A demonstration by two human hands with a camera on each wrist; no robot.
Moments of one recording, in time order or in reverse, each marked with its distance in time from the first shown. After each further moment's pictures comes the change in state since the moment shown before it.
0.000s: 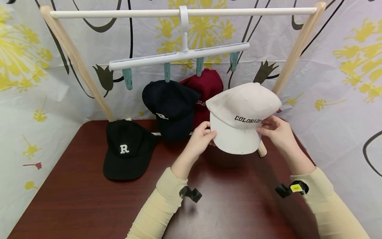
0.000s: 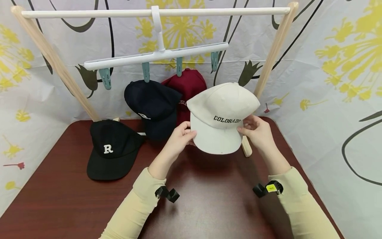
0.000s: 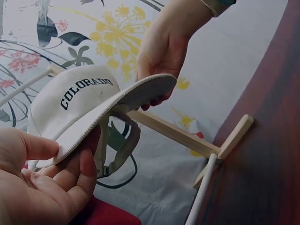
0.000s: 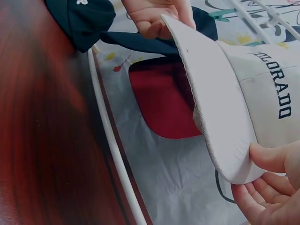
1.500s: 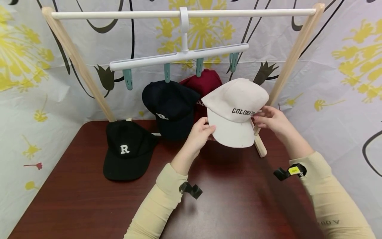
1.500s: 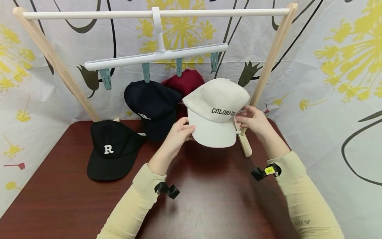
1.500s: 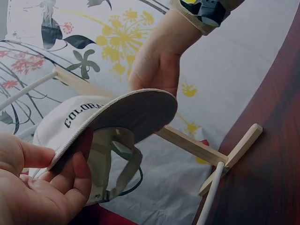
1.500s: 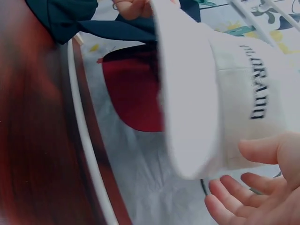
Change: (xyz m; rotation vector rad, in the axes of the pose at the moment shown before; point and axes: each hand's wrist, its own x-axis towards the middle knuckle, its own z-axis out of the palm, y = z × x) left_hand 0.008 0.013 0.000 -0.038 0.047 0.002; right_hand 0.040 -0.018 -0.008 0.139 -0.221 0.077
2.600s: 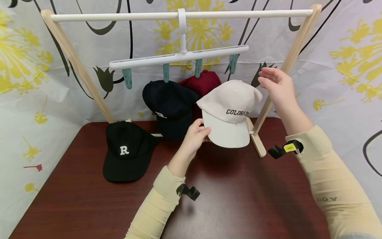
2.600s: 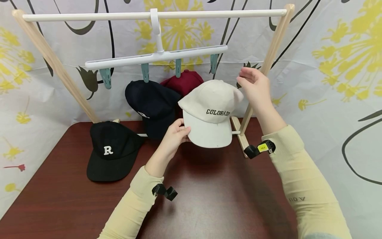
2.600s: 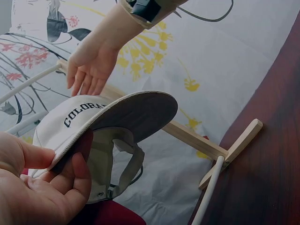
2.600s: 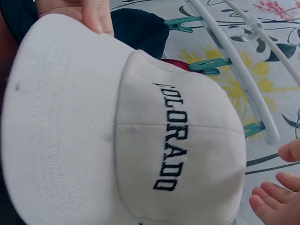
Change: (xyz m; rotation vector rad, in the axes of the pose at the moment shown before) left_hand -0.005 -0.005 -0.010 -0.049 0.025 0.002; right_hand 0.025 -0.098 0.011 0.079 0.367 -0.230
